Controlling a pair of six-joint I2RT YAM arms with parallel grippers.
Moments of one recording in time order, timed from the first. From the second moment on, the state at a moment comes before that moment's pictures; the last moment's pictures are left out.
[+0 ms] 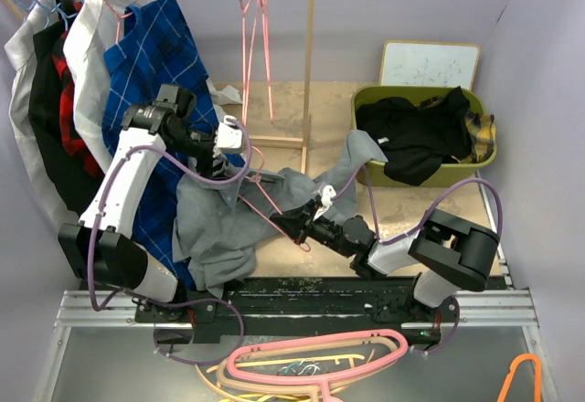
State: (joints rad) left arm -0.17 1.48 1.56 -1.28 0.86 1.30; right arm 1.05 1.58 0.33 1.38 0.00 0.38
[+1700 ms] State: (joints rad) left arm -0.22 1.34 1.68 -1.22 0.93 0.85; right arm 1.04 0.62 0.05 1.07 0.19 0.41
